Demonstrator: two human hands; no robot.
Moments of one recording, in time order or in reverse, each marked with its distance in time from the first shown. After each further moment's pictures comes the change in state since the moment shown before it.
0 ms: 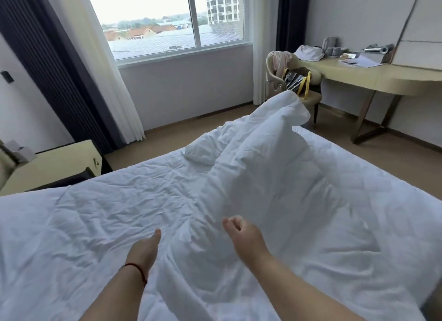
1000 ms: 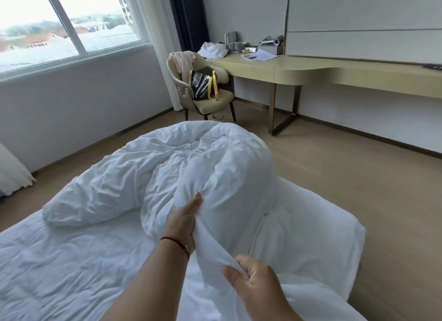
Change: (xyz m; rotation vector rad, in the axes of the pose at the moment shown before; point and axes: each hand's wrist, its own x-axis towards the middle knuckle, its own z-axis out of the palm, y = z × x) left_hand -0.035 0.248 0.532 -0.444 -0.517 0.038; right_hand 0.092 0.184 -0.367 0.066 0.246 0.019
